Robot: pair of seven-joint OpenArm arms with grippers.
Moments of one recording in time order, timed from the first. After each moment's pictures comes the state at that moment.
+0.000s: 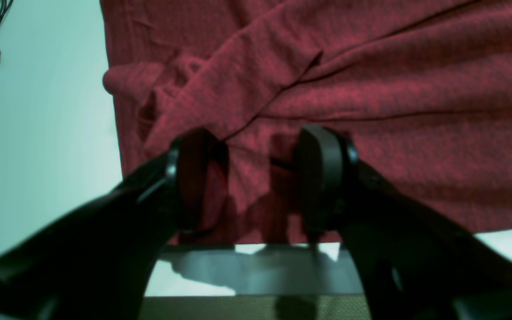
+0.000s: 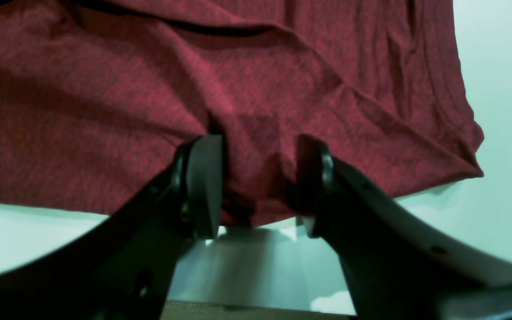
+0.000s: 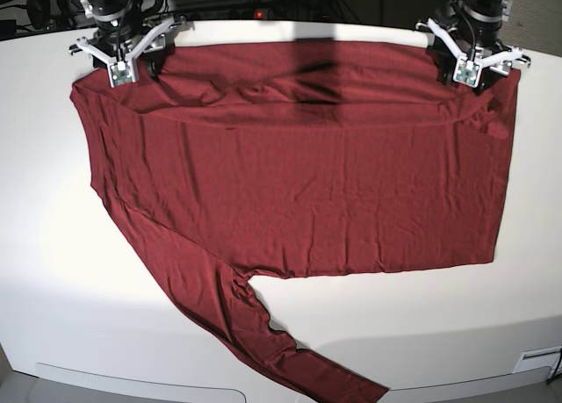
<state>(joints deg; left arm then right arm) 36.9 -24.3 11.1 95.2 1.1 5.7 16.8 -42.3 19.0 3.3 100.9 3.2 8.3 -28.9</state>
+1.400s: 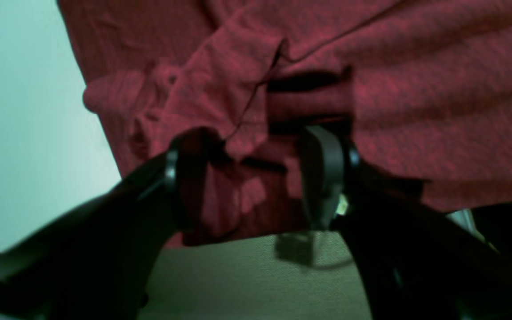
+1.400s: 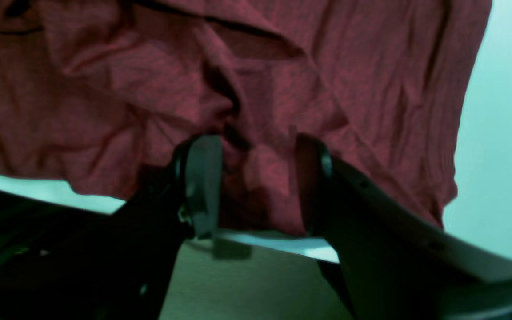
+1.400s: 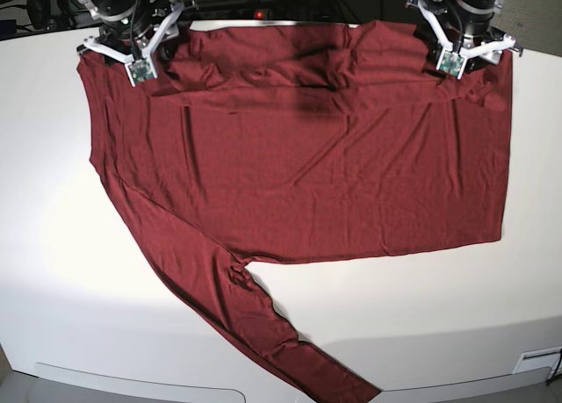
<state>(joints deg) 39.3 -24.1 12.2 108.2 6.5 6.9 33.7 -43.1 18.7 2.8 113.1 -0.8 8.1 -40.1</state>
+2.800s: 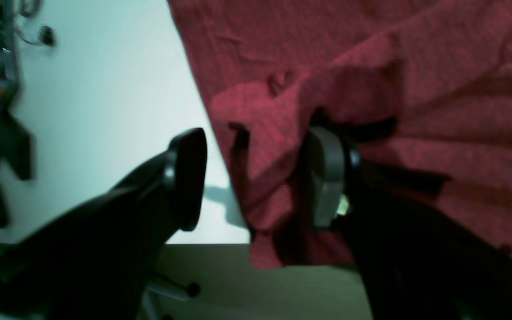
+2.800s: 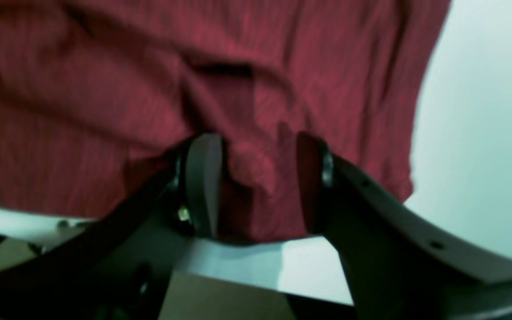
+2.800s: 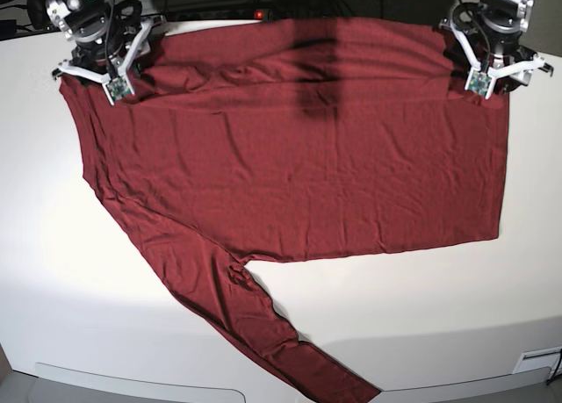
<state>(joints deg) 37.8 -24.1 3.6 109.5 14.5 5.8 33.9 -39.6 27.1 4.8 111.6 1.5 8.7 -39.2</state>
